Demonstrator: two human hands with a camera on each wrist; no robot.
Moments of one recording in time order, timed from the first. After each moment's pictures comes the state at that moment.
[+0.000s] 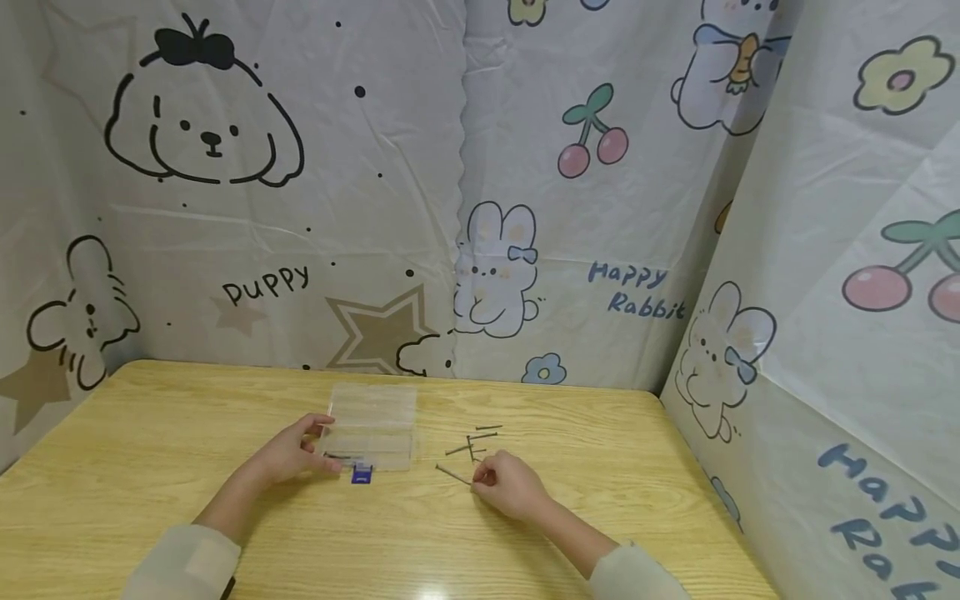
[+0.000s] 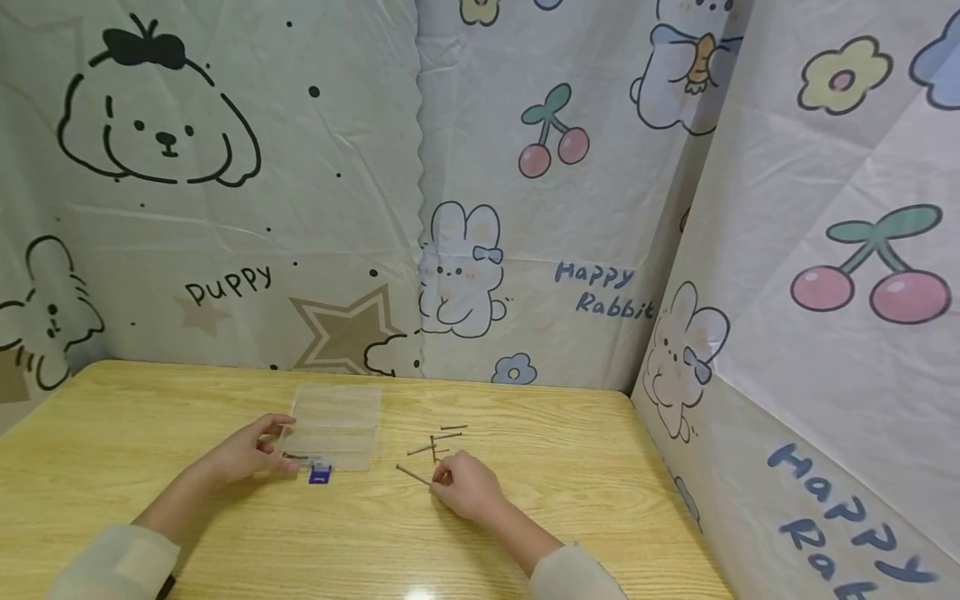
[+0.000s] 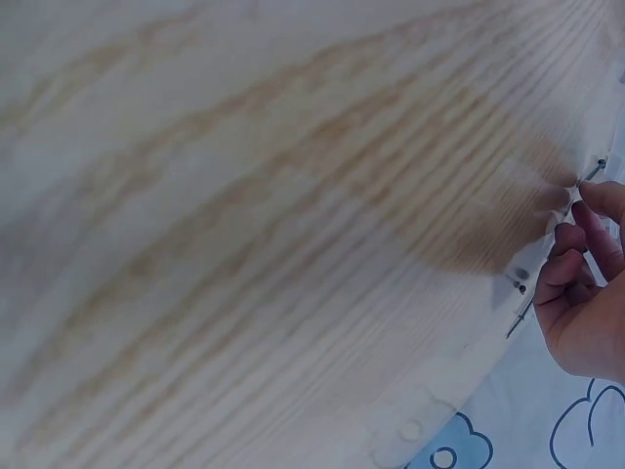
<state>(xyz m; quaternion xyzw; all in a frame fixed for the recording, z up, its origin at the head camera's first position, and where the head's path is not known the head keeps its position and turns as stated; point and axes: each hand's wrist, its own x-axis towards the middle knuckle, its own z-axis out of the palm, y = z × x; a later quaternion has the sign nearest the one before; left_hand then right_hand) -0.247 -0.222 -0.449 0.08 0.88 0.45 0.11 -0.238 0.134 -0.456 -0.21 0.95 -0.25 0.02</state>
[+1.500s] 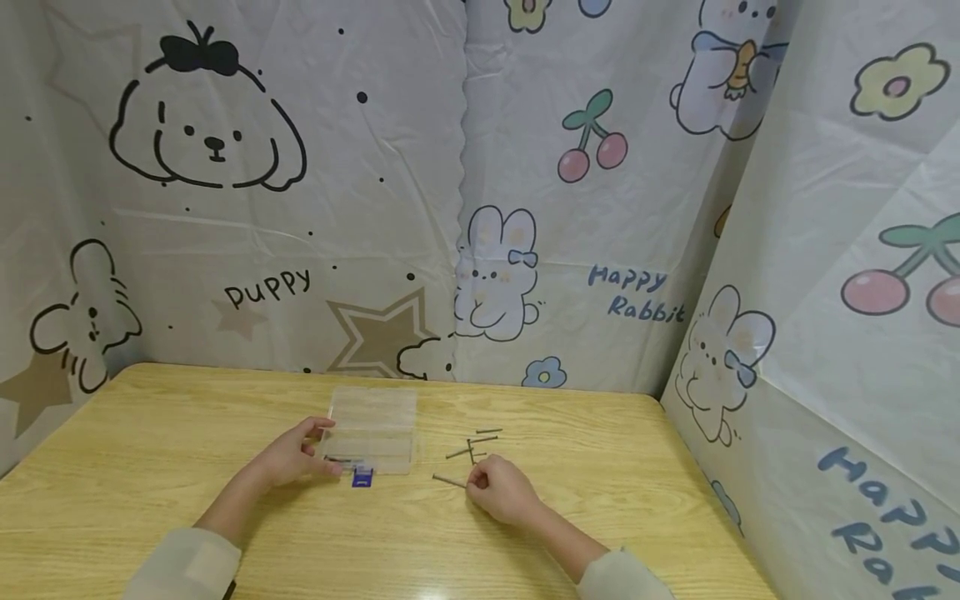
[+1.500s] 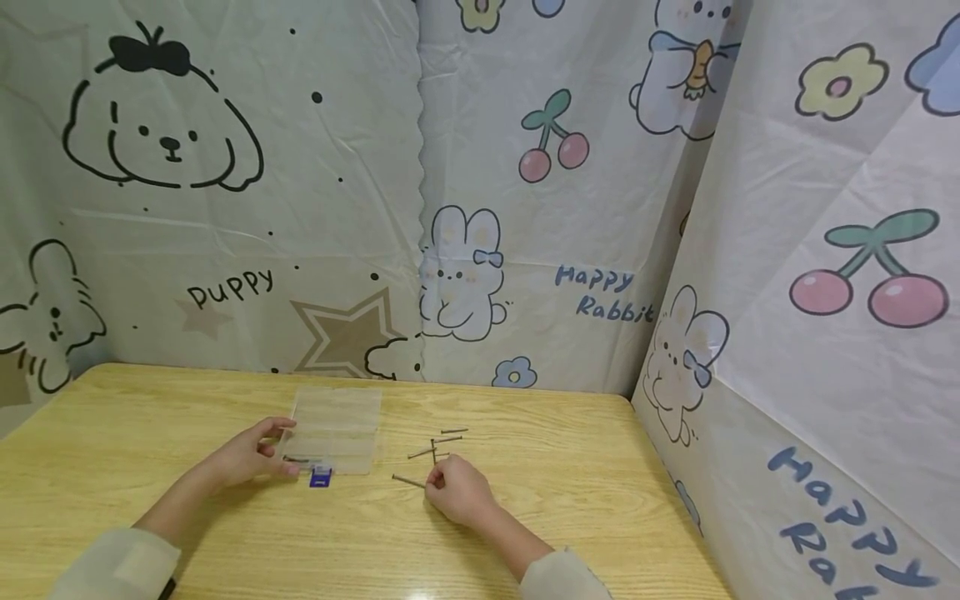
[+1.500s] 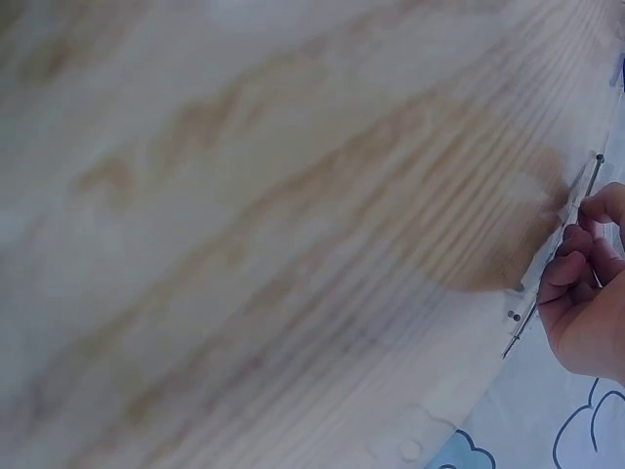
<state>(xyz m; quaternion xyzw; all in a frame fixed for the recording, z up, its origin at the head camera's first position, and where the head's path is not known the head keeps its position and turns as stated) -0.249 -0.223 -0.451 0.08 0.89 0.45 0.11 -0.241 0.125 -0.463 -0.22 0.94 -0.27 0.02</state>
